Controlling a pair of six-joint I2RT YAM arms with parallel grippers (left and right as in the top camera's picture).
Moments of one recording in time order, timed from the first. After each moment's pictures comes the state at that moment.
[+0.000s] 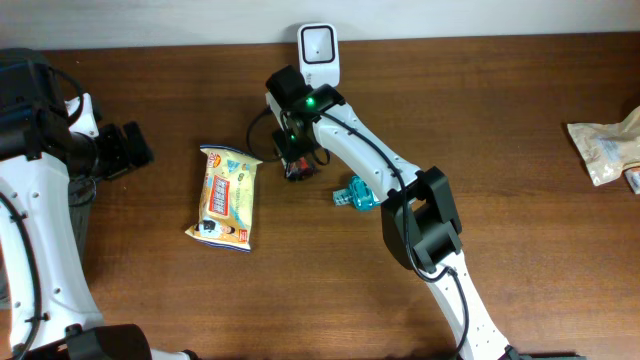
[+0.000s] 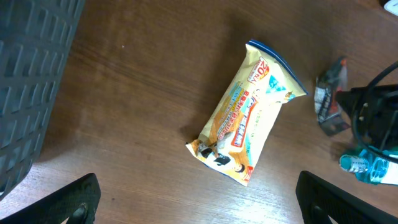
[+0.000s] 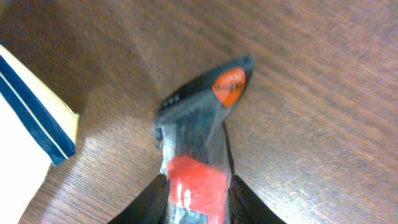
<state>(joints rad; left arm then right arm) 0.31 1.62 1.77 -1.40 0.13 -0.11 0.60 2.51 2.30 -1.01 -0.08 0.06</state>
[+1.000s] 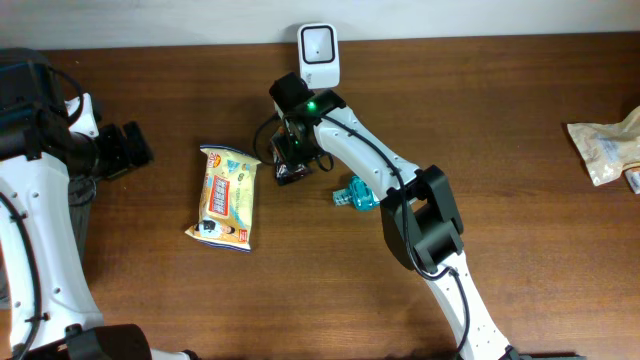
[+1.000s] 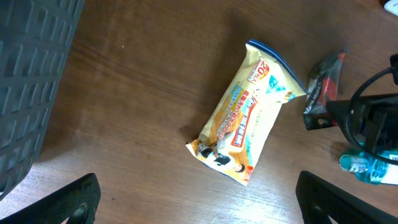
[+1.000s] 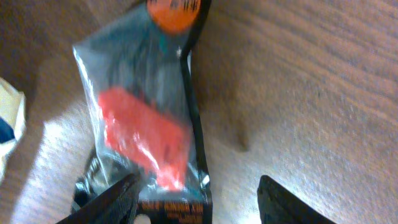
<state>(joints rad) 0.31 1.62 1.77 -1.40 0.13 -0.11 0.59 2.51 2.23 -1.05 -0.05 0.12</state>
